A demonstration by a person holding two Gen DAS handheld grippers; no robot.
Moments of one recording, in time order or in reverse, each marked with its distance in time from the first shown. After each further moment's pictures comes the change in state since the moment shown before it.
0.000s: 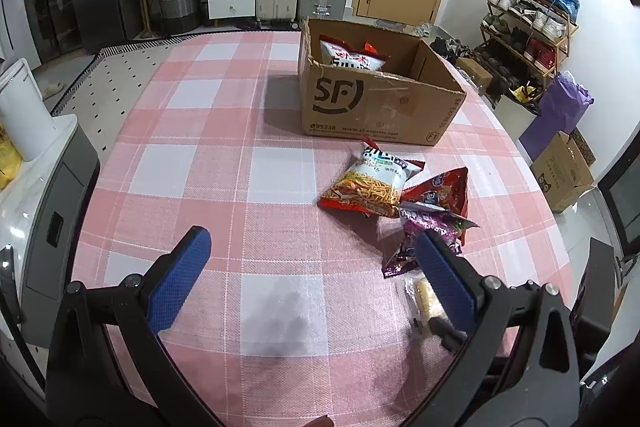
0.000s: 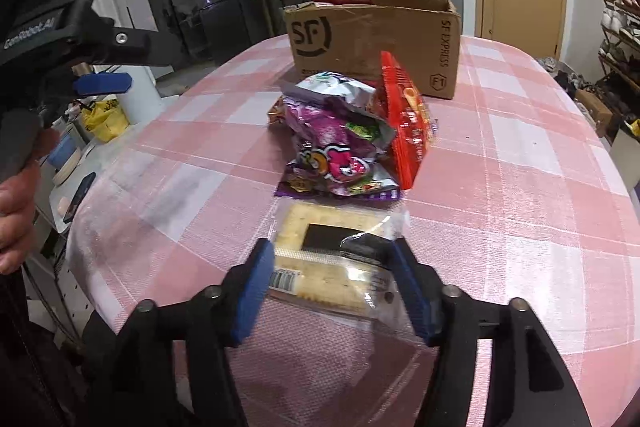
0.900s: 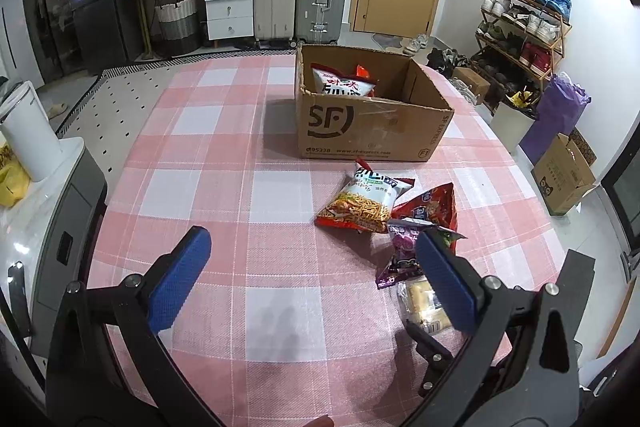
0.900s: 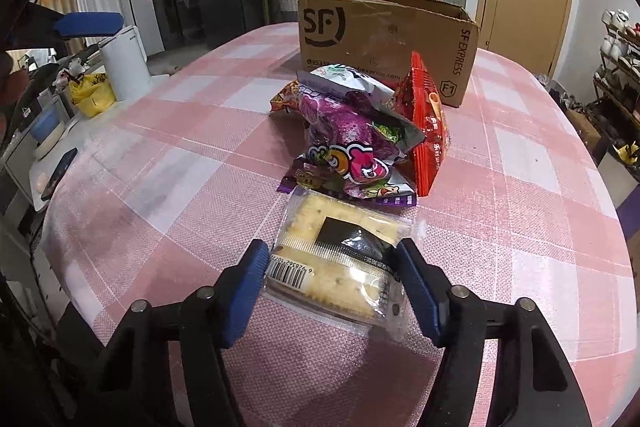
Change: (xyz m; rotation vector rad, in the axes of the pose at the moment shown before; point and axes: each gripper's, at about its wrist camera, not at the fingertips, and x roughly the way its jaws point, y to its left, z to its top) left arm -0.031 -0.012 0.010 0.040 -0.067 0.018; right arm 0.013 0.017 0.003 -0.080 0.020 -0.089
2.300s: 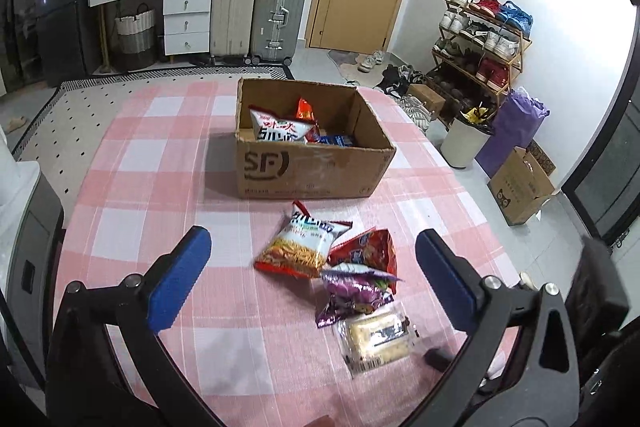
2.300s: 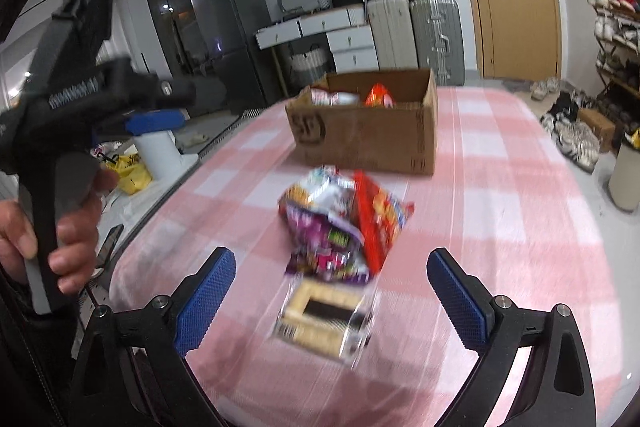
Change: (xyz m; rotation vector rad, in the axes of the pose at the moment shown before) left arm -0.009 -0.026 0.041 0.014 -0.059 -0.174; right arm -0.076 -0.055 0.026 0.151 -0.170 0.164
